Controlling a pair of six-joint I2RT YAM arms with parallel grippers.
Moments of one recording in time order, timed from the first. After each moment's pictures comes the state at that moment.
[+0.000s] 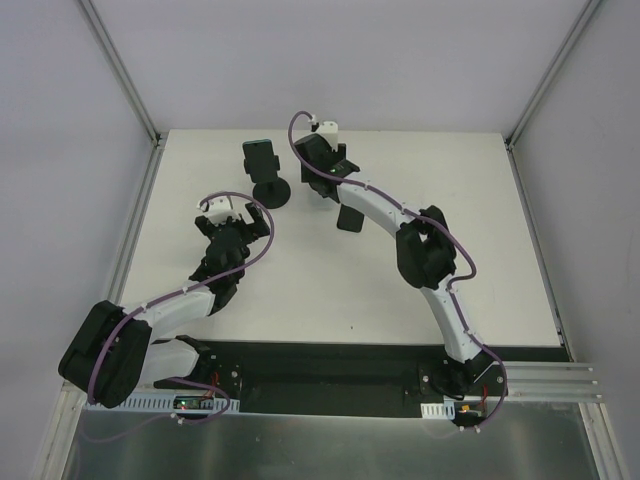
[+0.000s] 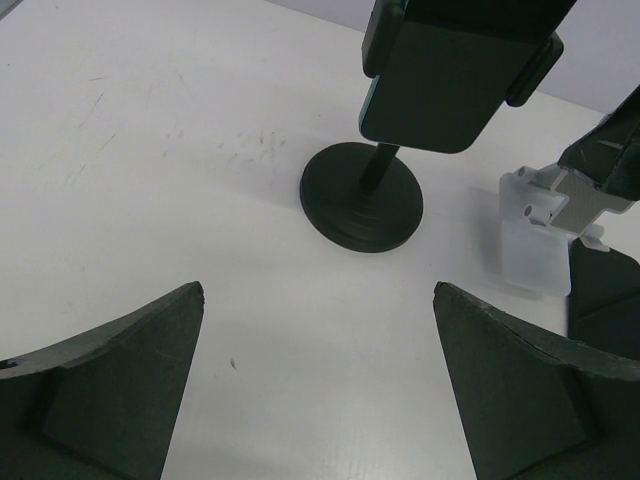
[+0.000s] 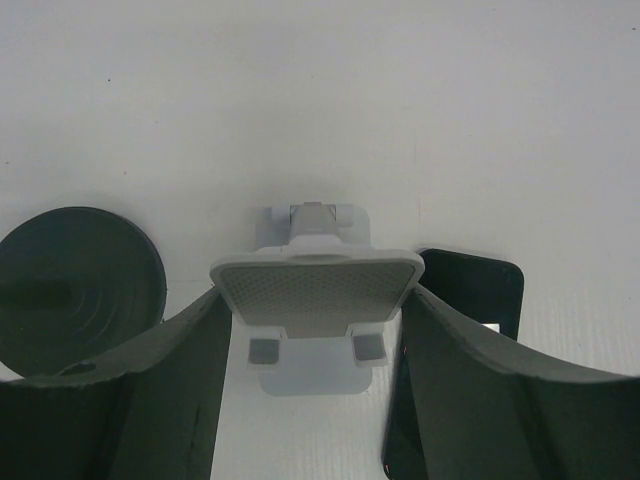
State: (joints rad) left arm -0.48 1.19 0.38 0.66 -0.58 -0.32; right arm 0.73 2.33 2.10 -0.46 0.61 0.42
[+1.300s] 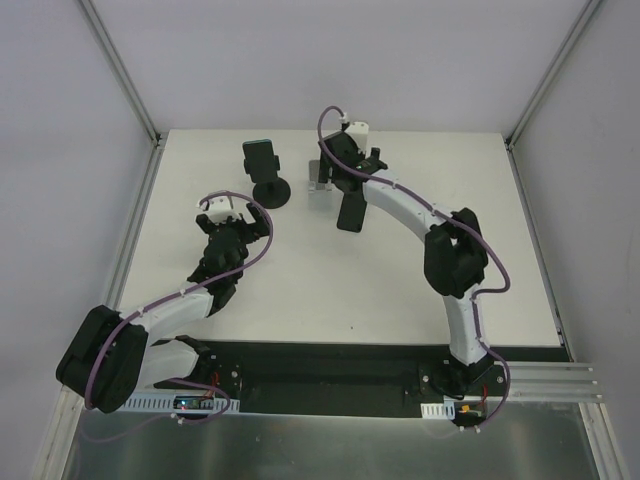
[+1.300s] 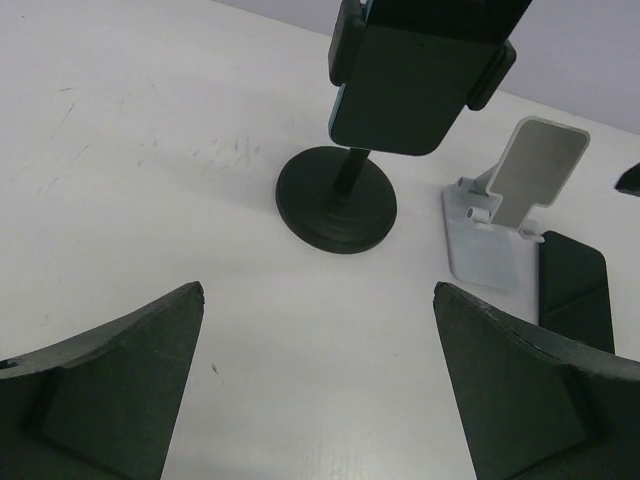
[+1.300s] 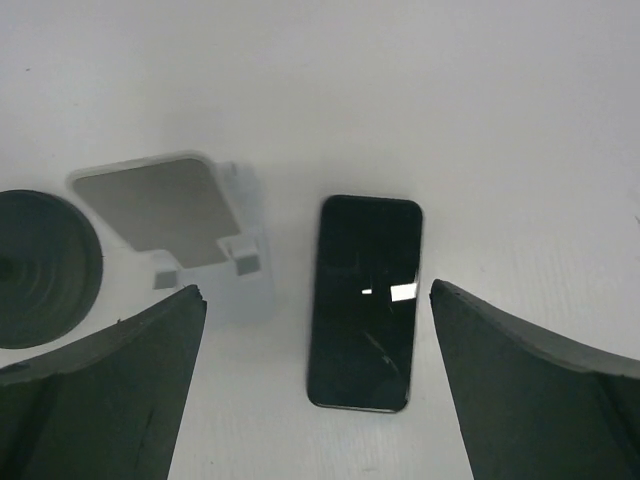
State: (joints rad) left arm -0.48 1.16 0.38 0.66 -0.53 -0.32; right arm 0.68 2.16 1.91 -0.51 0.58 0.49
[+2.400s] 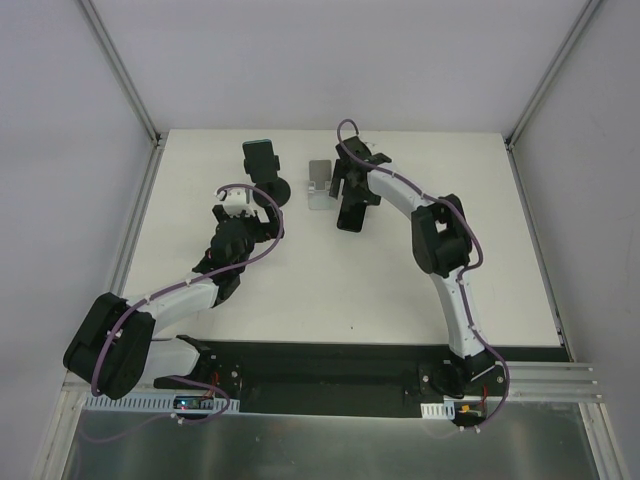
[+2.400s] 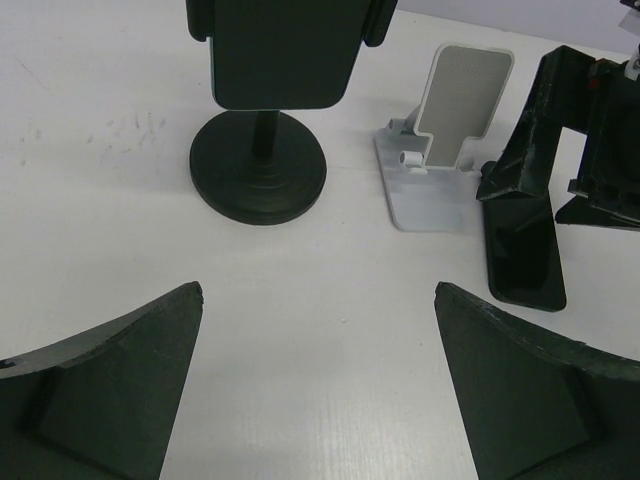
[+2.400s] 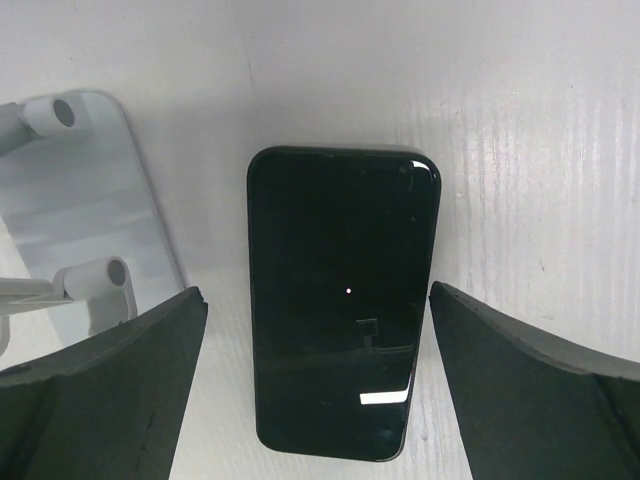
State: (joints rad) left arm -0.48 1.24 0.46 0.59 -0.31 -0.31; right arm 0.52 2.34 1.99 -0.70 0.27 0.62
